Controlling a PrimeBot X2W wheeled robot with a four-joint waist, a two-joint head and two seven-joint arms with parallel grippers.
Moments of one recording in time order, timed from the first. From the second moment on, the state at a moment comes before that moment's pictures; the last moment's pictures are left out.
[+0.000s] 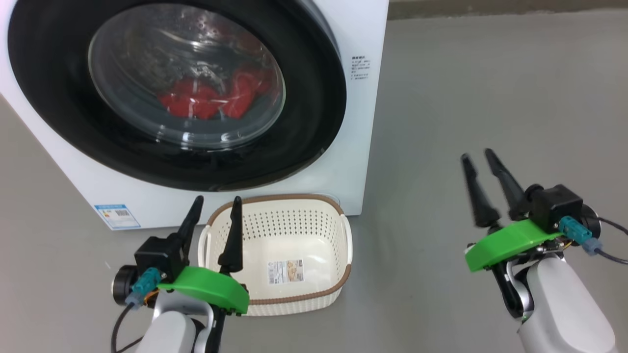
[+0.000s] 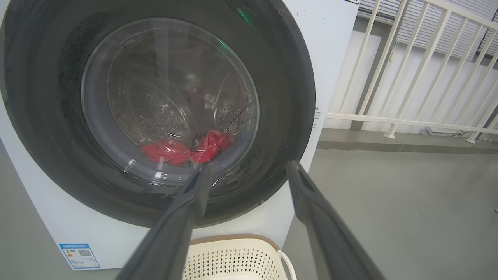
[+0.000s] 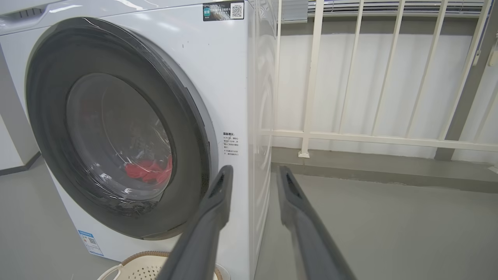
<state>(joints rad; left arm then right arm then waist) -0.37 0.03 -0.23 0.44 -0.34 0.03 -0.25 -0.35 -0.05 0.02 0.43 0.20 0.13 -0.26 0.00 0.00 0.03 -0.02</state>
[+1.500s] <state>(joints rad) -0.50 0.03 -0.27 0.10 -0.27 0.08 -0.25 -0.92 -0.07 0.02 0.51 1.43 0.13 0.22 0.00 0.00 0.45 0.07</state>
